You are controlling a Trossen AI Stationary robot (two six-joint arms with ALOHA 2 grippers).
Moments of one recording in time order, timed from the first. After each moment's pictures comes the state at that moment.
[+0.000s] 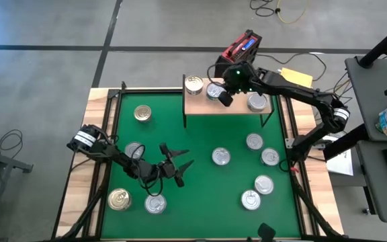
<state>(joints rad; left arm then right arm) -0.43 1.86 0.56 1.47 -0.84 0.61 -0.59 1.54 1.36 -0.55 0.06 -0.10</state>
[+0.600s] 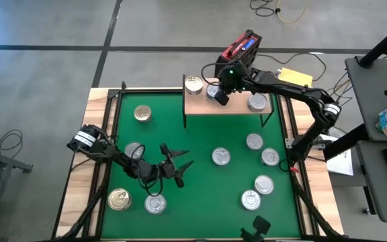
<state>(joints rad) -0.43 1.86 0.56 1.47 -0.84 0.60 -0.62 1.64 1.37 -0.51 0.09 -0.14</state>
